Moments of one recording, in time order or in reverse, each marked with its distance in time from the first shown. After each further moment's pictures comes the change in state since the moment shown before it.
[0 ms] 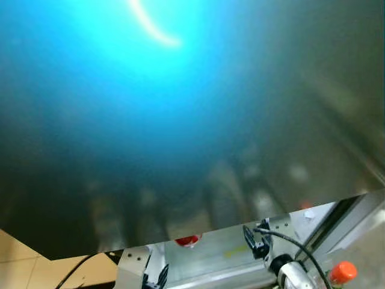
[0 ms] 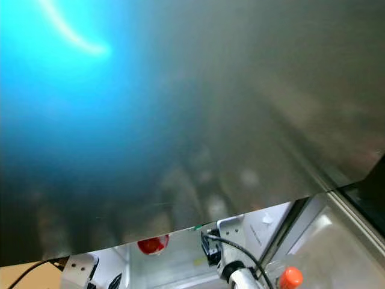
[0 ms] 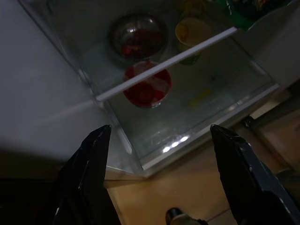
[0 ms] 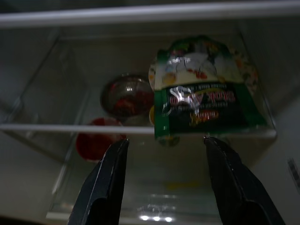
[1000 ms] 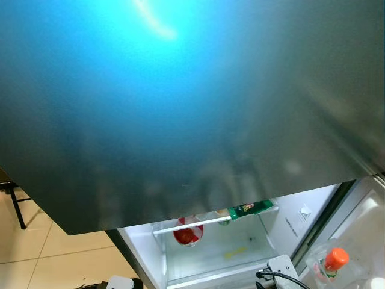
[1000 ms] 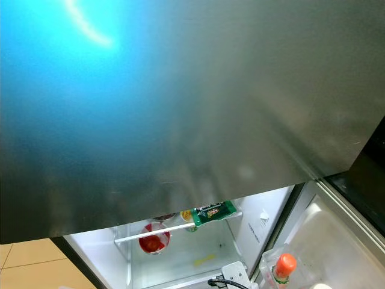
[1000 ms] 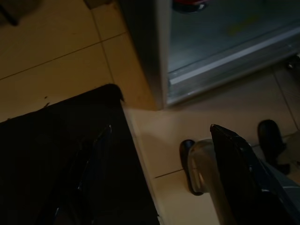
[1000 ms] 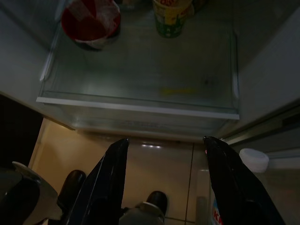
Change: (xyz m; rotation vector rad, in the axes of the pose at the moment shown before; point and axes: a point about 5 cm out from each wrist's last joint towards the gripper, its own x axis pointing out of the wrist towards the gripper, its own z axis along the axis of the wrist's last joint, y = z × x) left arm -0.022 0.023 -0.085 -0.054 0.302 0.143; right arm -0.047 -0.010 -0.085 -0.069 0.362 -0.011
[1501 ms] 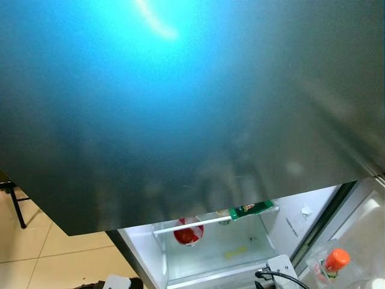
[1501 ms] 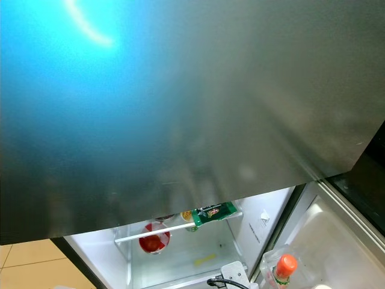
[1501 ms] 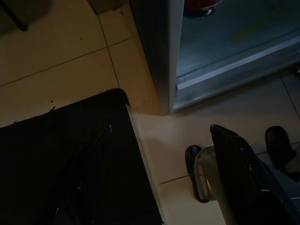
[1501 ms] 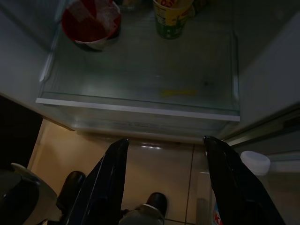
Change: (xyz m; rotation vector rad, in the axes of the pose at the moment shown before) left arm 0.006 0.002 -0.002 0.006 -0.022 0.013; right arm 0.002 0.000 0.001 -0.003 -0.012 0.001
